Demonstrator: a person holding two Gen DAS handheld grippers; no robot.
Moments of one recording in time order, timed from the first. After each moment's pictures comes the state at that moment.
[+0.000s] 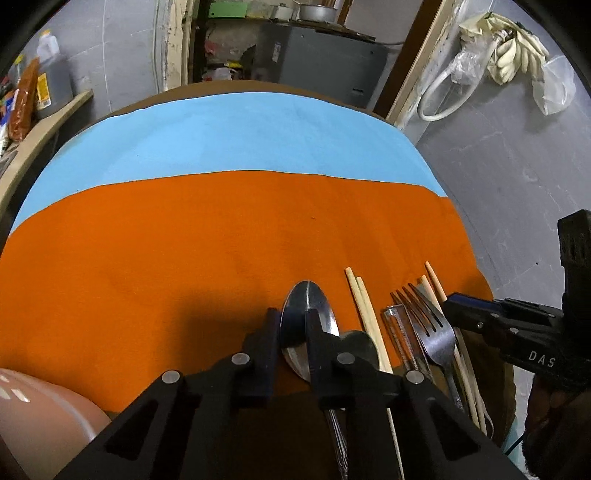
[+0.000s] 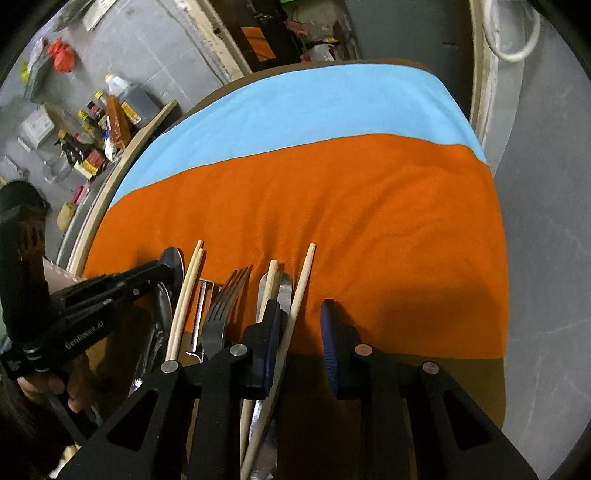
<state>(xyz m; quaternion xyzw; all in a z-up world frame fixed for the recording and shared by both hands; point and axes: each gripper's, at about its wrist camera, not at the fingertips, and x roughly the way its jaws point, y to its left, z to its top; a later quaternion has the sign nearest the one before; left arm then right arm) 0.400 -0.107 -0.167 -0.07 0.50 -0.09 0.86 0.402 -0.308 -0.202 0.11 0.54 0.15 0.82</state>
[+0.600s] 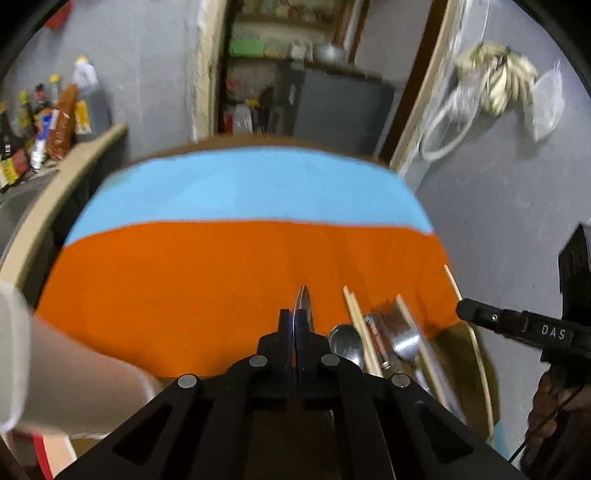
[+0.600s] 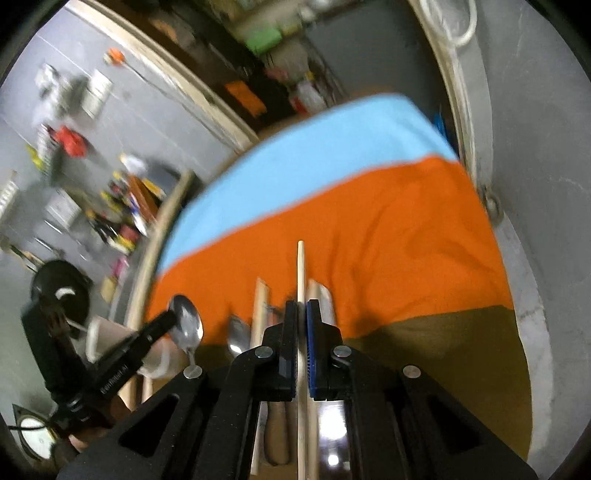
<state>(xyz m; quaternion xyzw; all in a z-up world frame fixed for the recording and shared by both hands) 0.343 -0.090 -0.102 -0.08 0.42 -0.05 0.90 0.341 -0.315 -0.154 0.26 0.42 0.15 0.86</state>
